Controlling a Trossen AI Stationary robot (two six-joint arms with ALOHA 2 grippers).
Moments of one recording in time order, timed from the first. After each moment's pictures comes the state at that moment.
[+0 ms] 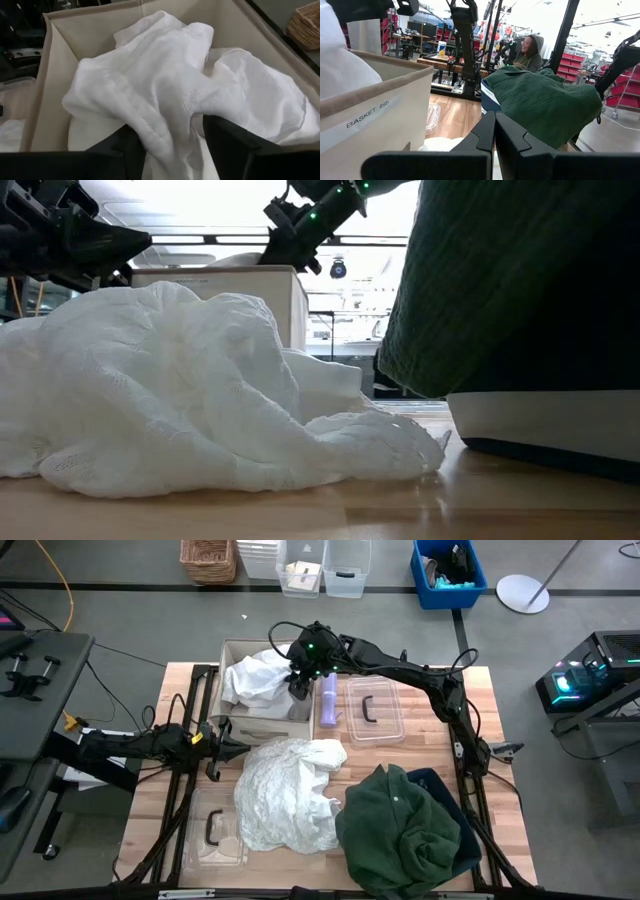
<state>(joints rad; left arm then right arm) -0.06 0.02 0.01 0.10 -0.06 -0.18 -0.36 2.19 2.24 -0.71 -0.11 -0.02</state>
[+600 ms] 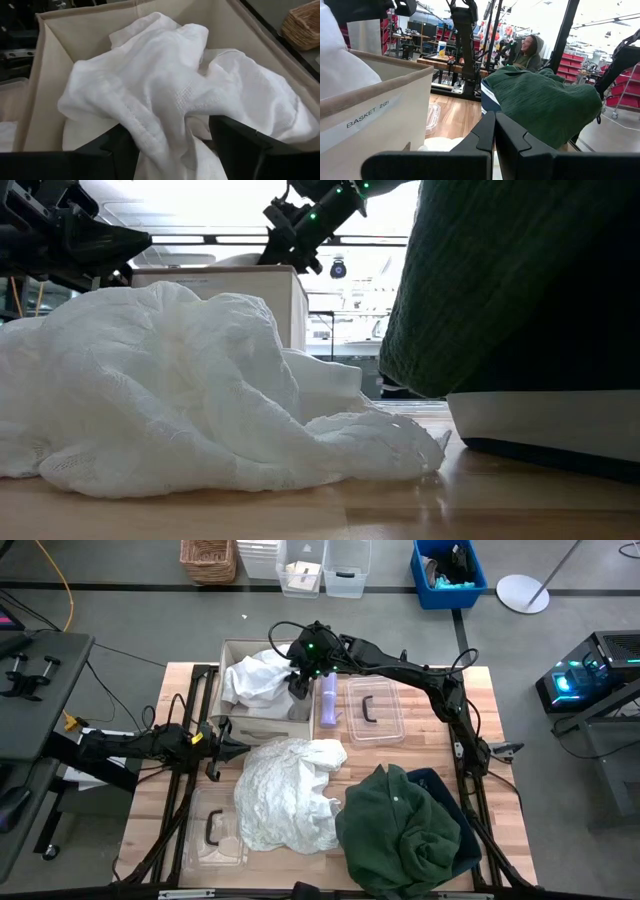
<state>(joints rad) -0.06 0.02 0.01 0.10 -0.06 -0.18 -0.36 2.19 2.24 -0.71 -0.09 -0.03</state>
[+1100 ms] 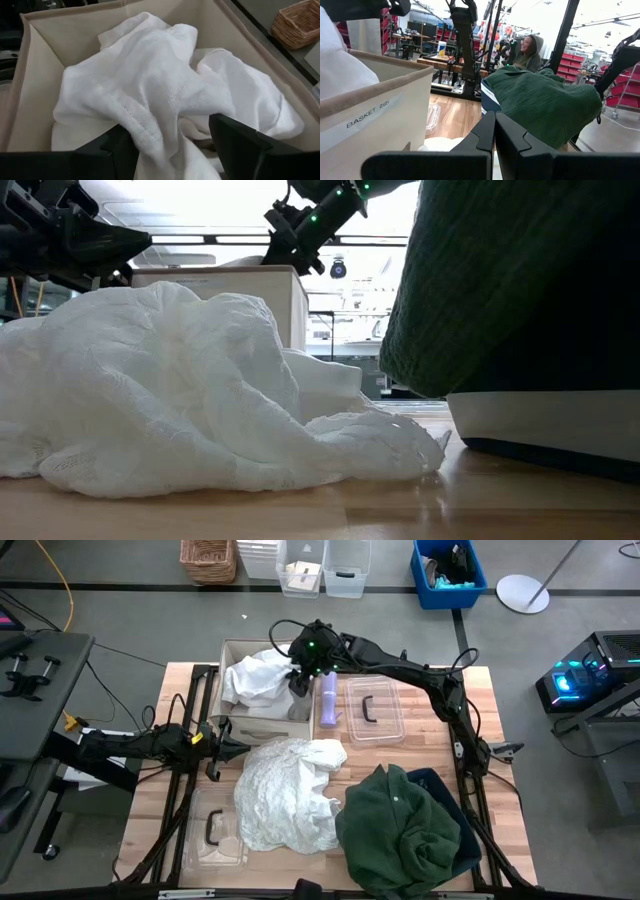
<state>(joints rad) -0.06 0.02 0.01 0.10 -0.06 -0.18 -0.37 2.19 2.24 -0.71 -0.06 -0.03</state>
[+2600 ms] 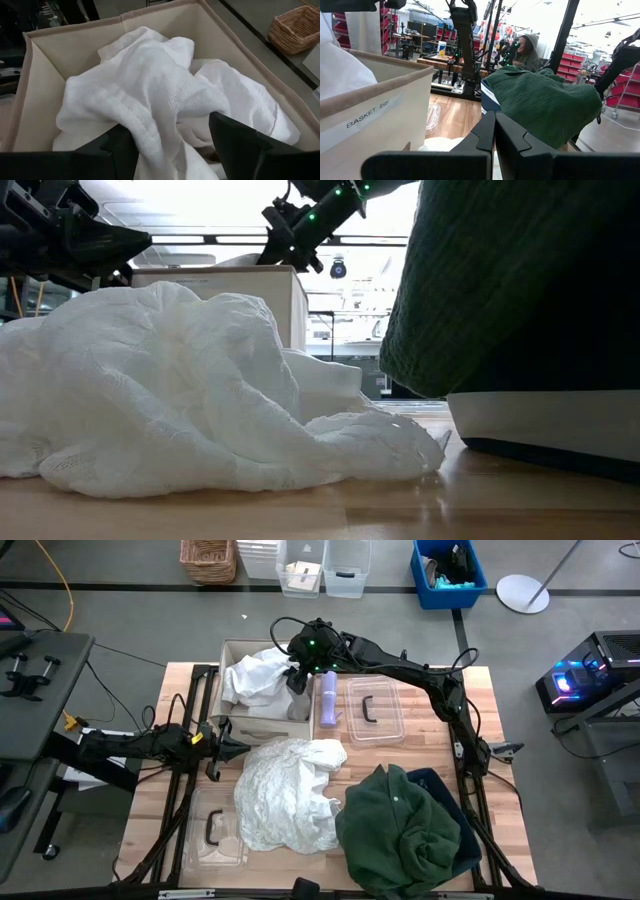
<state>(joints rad) -0.06 0.02 0.01 0.10 -0.06 -0.18 -0.37 2.19 2.24 -0.66 -0.06 0.00</state>
